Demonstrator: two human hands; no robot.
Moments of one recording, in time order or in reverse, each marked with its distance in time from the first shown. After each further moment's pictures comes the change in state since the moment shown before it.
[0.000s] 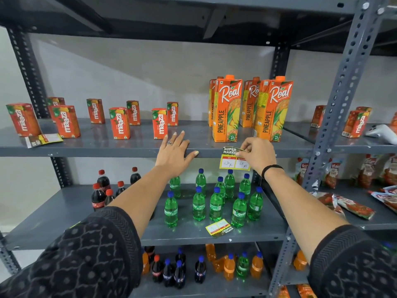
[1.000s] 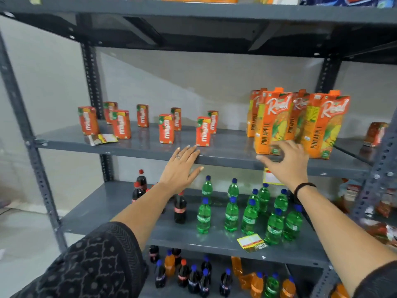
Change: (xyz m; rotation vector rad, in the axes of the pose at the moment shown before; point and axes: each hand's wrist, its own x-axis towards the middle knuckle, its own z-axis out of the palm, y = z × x) left_hand -0.063 -0.087 -0.014 -0.034 0.137 0.107; right_hand -0.004 -0.040 0.018 0.019 0.166 -0.152
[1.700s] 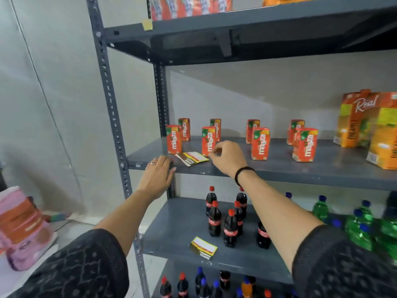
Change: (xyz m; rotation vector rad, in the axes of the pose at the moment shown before) left_hand -0.122 -0.336 -0.093 0.158 -0.009 -0.291; right_hand 0.026 -0.390 0.234 0.354 -0.315 -0.070
